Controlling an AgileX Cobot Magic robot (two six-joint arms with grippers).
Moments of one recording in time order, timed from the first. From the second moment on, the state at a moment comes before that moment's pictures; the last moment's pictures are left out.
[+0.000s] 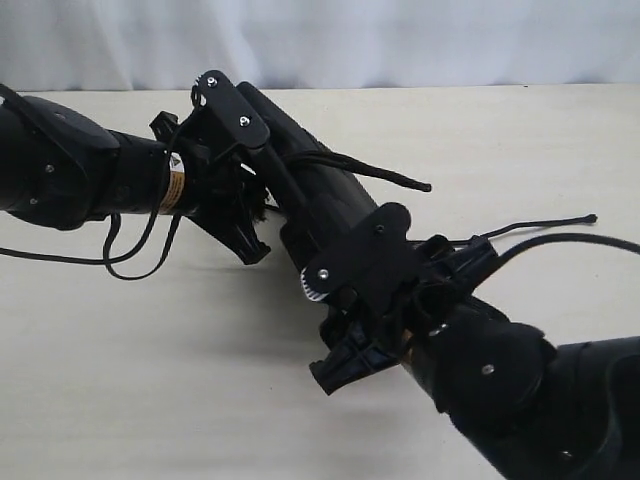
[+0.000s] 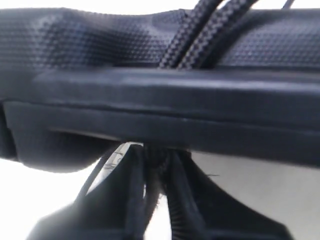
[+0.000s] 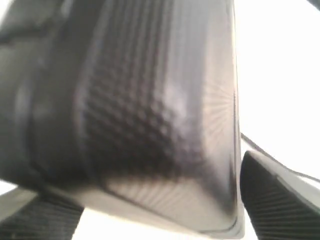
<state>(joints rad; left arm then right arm) -0.42 1.71 -0.88 1.75 -0.03 -1.31 1.07 1.55 -0.62 -1.52 0.65 1.71</state>
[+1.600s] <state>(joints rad) -0.42 1.71 -0.88 1.75 -0.04 -1.30 0.48 1.34 -1.04 0.25 0.73 -1.07</state>
